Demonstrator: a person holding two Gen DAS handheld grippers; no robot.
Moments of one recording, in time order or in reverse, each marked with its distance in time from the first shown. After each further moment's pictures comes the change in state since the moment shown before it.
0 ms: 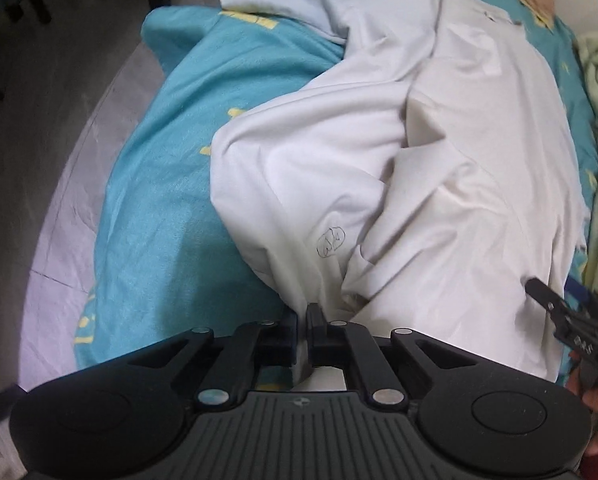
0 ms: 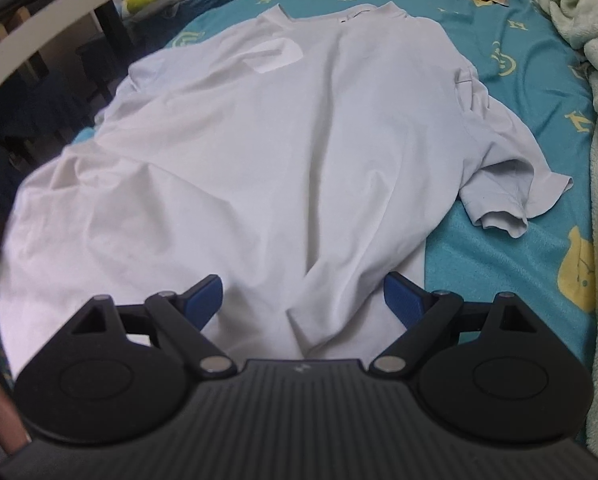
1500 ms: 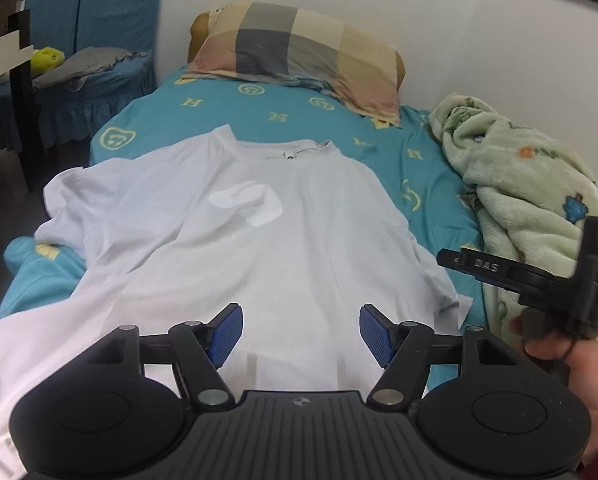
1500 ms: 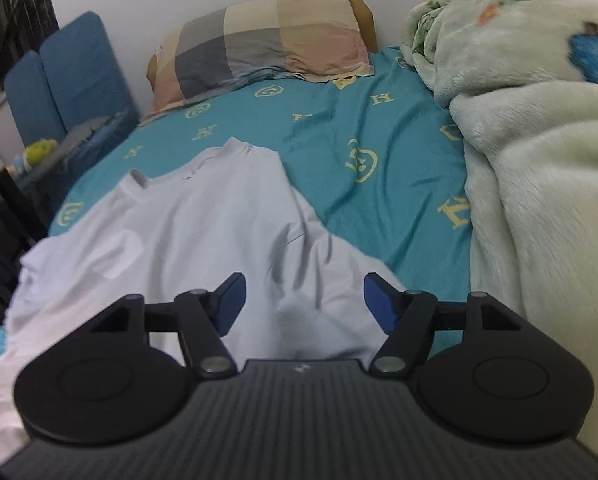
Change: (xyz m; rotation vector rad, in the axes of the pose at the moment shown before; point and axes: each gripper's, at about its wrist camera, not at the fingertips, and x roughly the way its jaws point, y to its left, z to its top) left arm -0.031 -0.200 -0.030 0.258 -0.622 -0.143; right arm 0.003 -0.124 0.081 0.301 -0.300 -0.202
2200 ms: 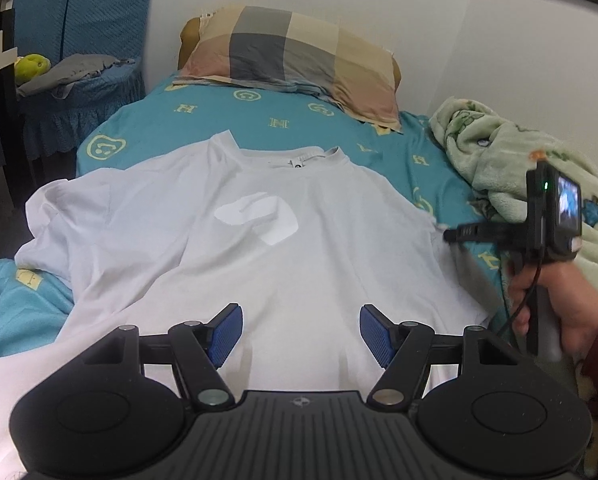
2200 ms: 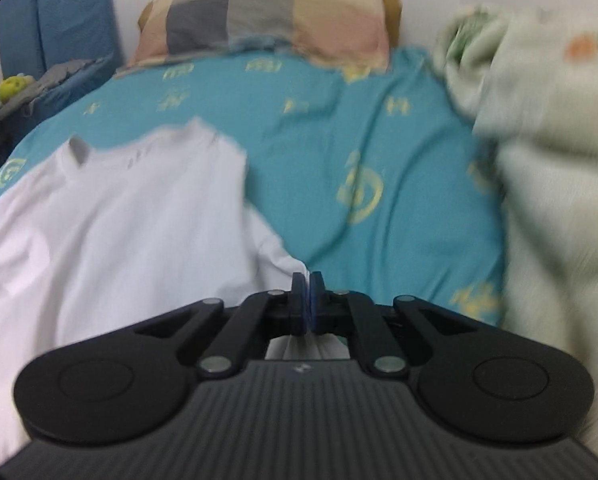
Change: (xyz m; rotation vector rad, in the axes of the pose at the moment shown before) left arm 0.035 0.039 0.008 0.024 -0.027 -0.020; right arm 0.077 0.007 0.065 -0.206 0.029 -0.094
